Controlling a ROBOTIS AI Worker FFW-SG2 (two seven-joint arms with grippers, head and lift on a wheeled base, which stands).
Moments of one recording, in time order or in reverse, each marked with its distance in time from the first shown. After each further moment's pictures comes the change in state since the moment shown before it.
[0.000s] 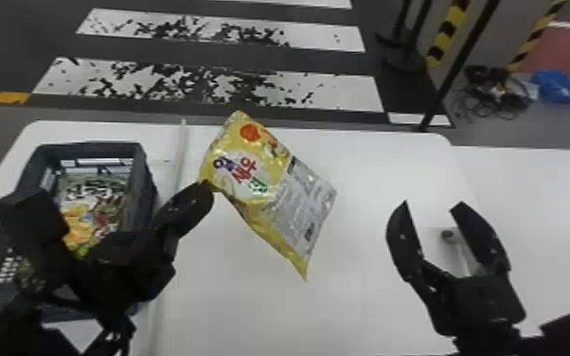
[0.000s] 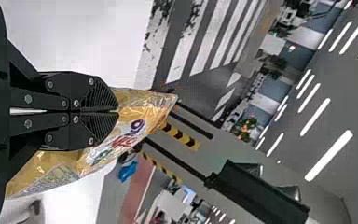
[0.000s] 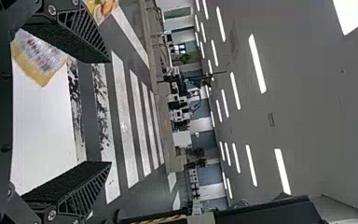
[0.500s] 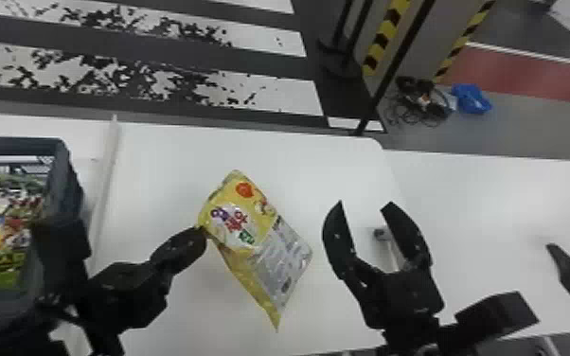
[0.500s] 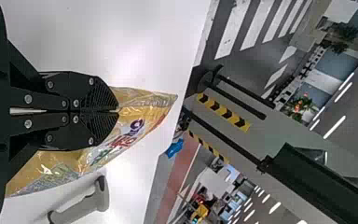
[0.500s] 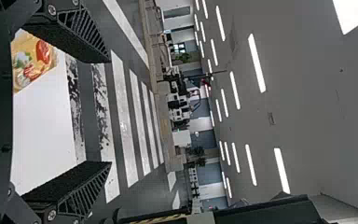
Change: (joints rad) left arm -0.132 0.020 -0.158 0.295 -0.061 -0.007 -0.052; right arm 0.000 0.000 -0.003 0.000 -0.002 0.000 -0.001
